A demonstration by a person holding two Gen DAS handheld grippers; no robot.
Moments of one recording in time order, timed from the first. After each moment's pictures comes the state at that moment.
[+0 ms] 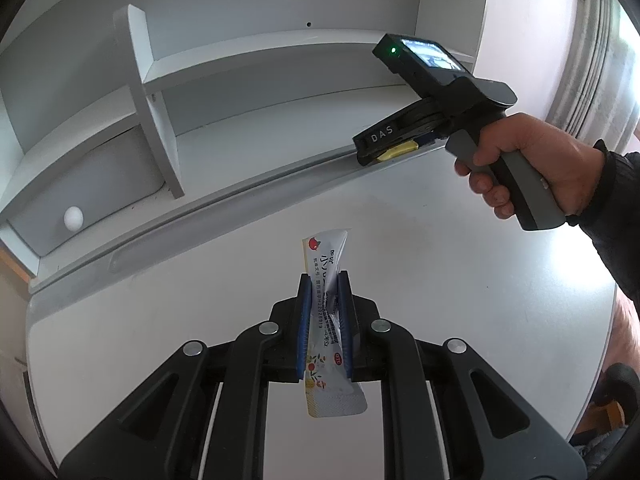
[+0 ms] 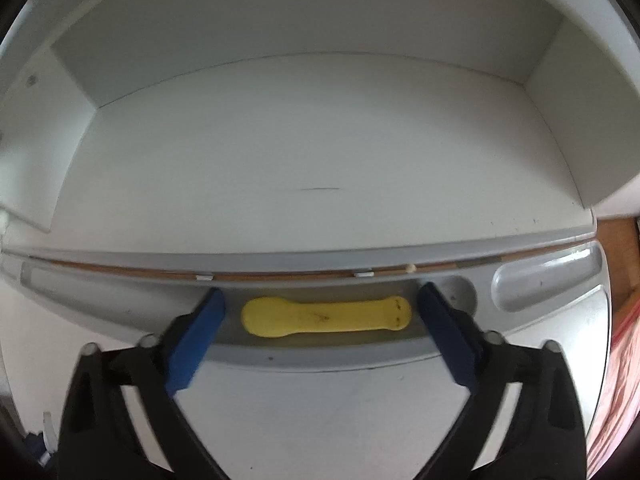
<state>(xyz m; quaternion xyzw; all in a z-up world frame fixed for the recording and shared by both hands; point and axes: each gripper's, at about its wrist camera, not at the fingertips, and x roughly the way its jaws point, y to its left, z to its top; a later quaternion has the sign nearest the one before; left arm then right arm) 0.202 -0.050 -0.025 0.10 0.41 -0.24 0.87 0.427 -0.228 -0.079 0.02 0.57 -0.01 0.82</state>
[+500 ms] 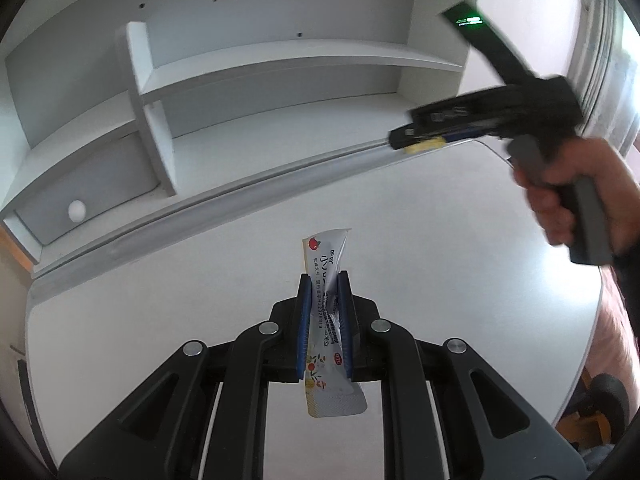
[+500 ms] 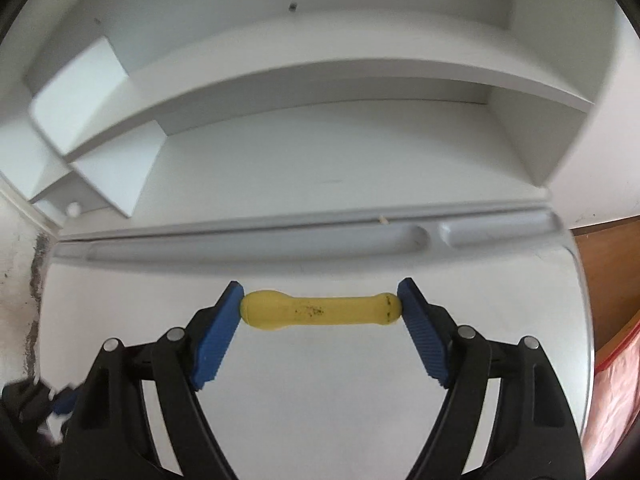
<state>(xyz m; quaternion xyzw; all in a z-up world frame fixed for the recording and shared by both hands) 0.194 -0.070 -0.016 0.08 0.41 -0.24 0.88 0.327 -0.246 -0.009 0.07 0.51 0.02 0.86</state>
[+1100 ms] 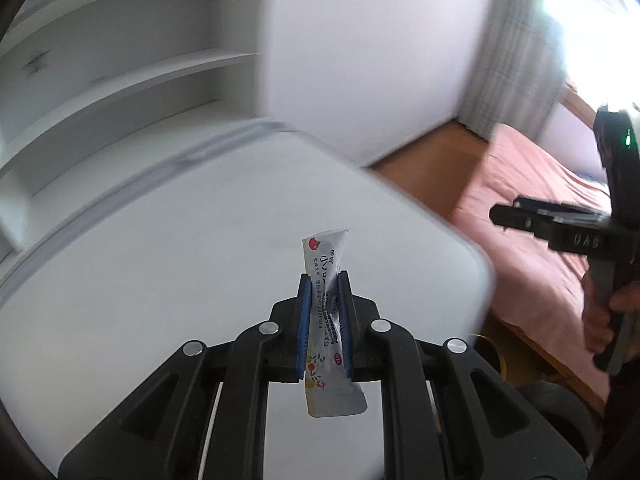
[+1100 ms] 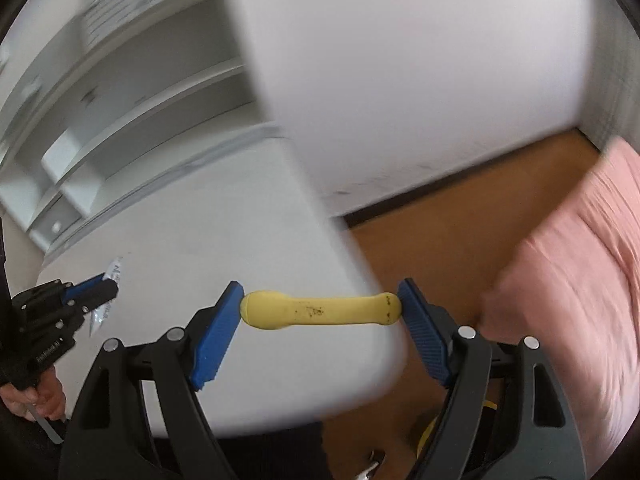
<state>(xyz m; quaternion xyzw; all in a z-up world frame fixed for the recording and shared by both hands) 0.085 -0.282 -0.006 0.11 0.39 -0.41 0.82 -0.025 -0.474 0.007 0.17 0.41 -0.16 0.88</state>
